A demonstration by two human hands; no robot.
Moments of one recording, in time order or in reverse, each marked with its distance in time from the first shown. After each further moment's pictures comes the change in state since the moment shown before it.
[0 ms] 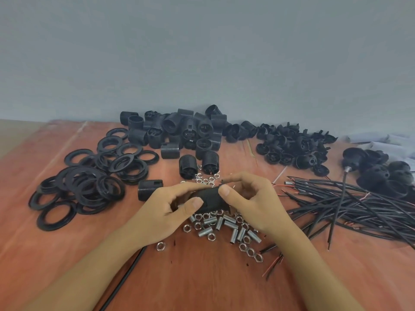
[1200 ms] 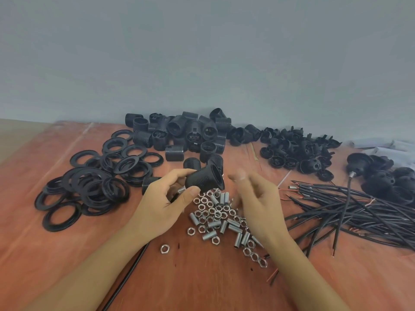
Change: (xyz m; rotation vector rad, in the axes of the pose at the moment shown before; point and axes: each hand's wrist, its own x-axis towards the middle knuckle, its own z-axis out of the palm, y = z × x) left_hand 0.006 -0.010 -0.004 0.038 0.298 -0.033; right_hand -0.003 -0.009 0.020 0.095 0.233 -0.003
